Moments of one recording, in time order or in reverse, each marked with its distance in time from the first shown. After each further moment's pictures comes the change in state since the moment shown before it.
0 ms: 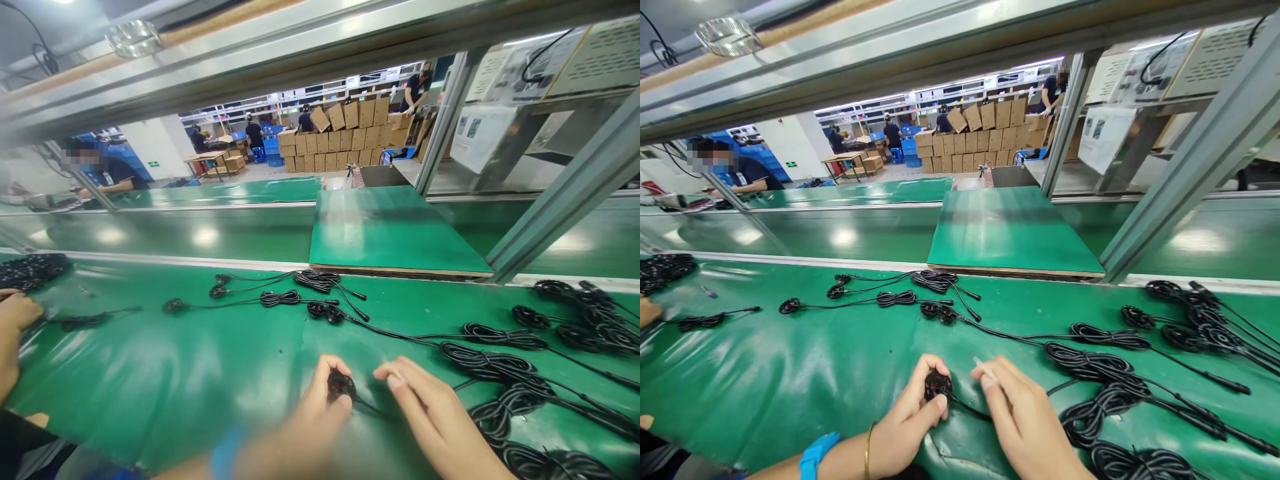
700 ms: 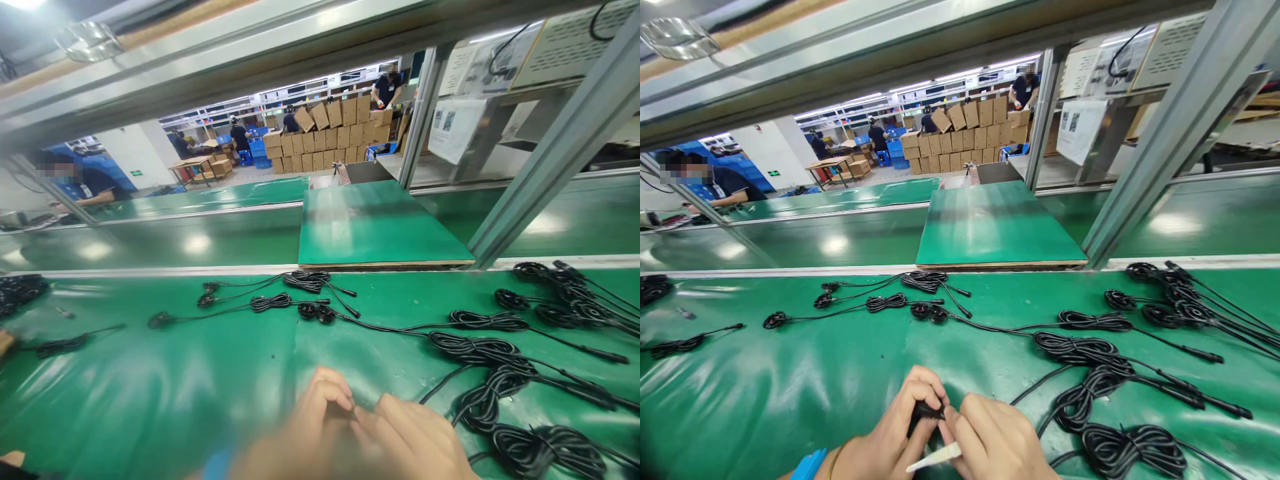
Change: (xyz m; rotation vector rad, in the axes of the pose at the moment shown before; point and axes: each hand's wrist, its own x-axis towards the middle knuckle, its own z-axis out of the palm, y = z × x) left_hand -0.004 -0.006 -0.008 0.406 -0.040 0.576; right_hand -0.018 -0.011 0.027 -0.460 0.274 -0.596
